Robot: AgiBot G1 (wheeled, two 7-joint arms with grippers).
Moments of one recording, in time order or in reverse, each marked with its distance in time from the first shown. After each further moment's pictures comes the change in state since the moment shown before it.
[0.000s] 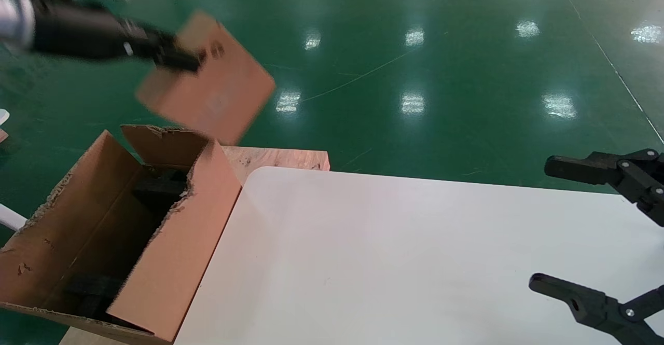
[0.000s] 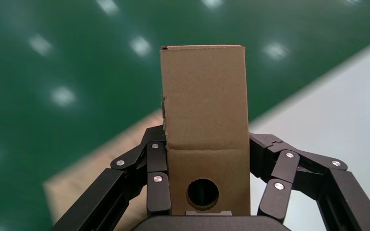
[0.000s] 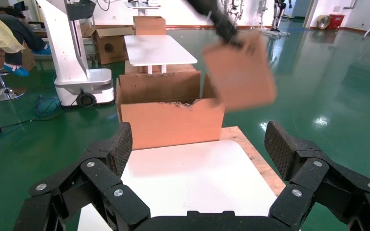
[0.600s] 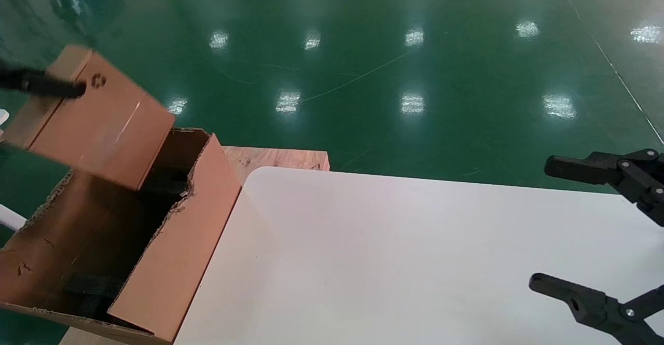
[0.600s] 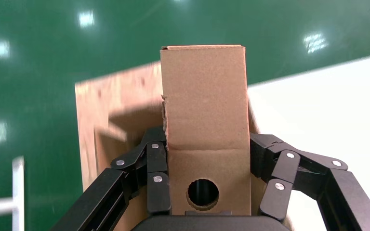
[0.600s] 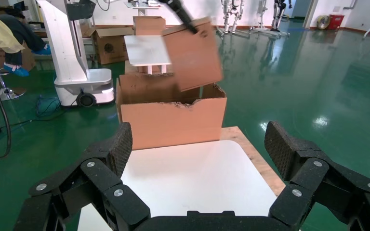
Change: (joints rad) left arm -0.221 -0.160 0.052 0.171 0.181 0.121 0.045; right arm 0.000 0.000 0.000 0.000 0.000 0.000 0.000
